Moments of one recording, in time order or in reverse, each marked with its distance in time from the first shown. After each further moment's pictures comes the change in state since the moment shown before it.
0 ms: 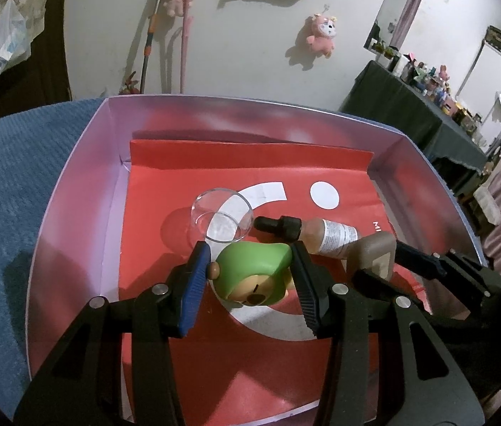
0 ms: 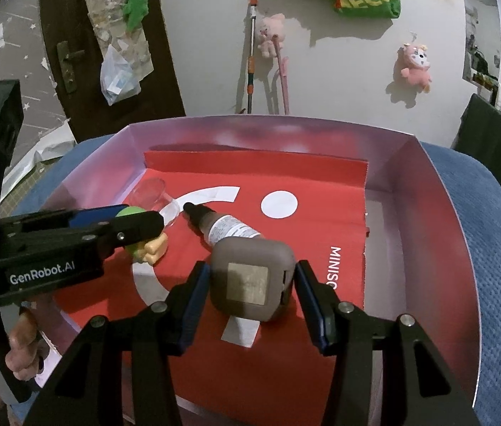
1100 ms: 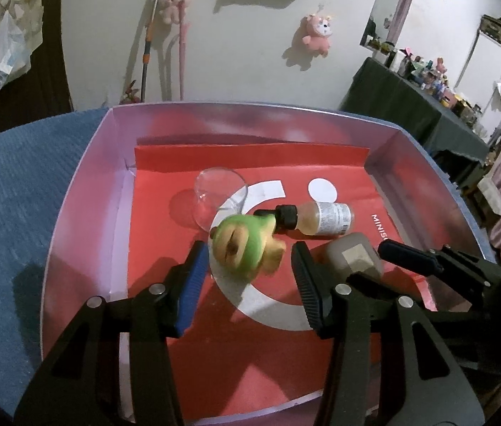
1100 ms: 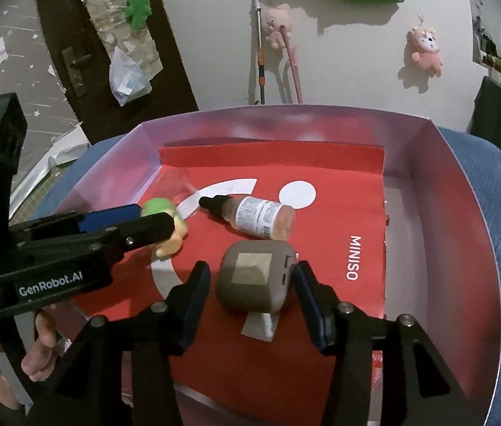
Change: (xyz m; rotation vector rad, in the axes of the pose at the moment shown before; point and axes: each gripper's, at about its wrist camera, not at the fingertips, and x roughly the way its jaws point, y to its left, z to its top) left arm -0.012 -0.004 -0.004 0.048 -0.017 0.025; right arm -0.001 -0.004 -0.001 0.041 0.032 0.091
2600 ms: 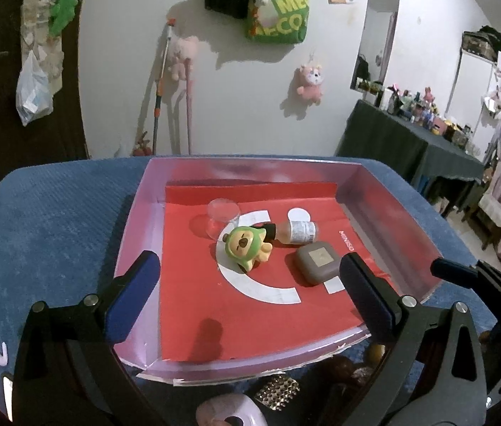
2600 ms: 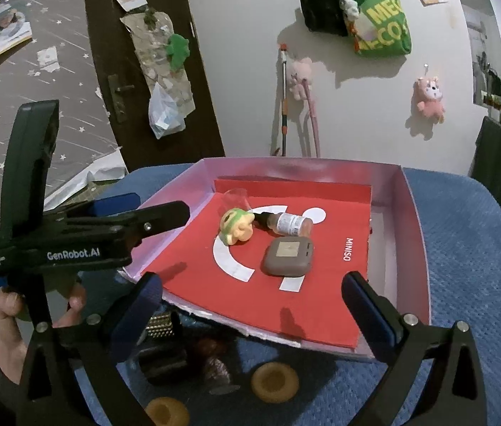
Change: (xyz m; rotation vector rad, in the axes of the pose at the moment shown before) left arm -0.085 -0.015 -0.031 0.036 -0.238 0.044; right arm -0.098 0.029 -0.048 -0.077 -0.210 0.055
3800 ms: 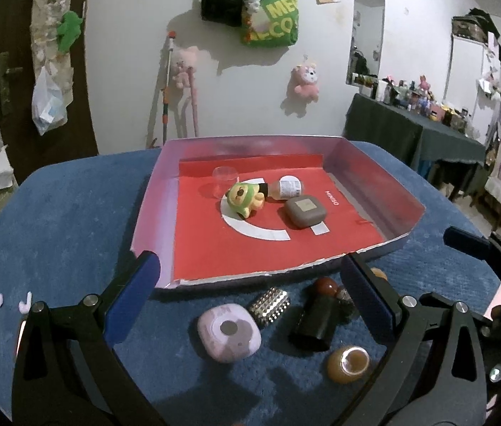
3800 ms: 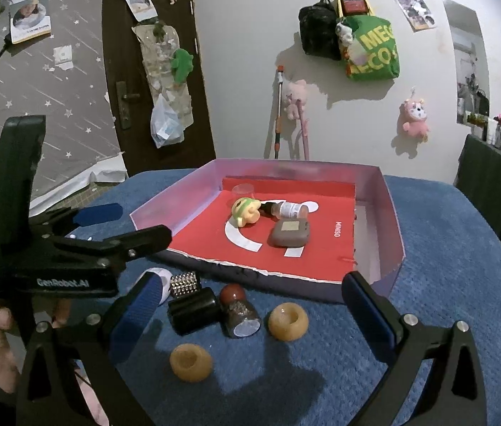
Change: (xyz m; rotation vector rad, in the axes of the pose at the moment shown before) left arm -0.063 -0.018 -0.056 0.060 -0.018 0.047; right arm -0.052 0.034 -0.047 -0.042 -0.091 -0.067
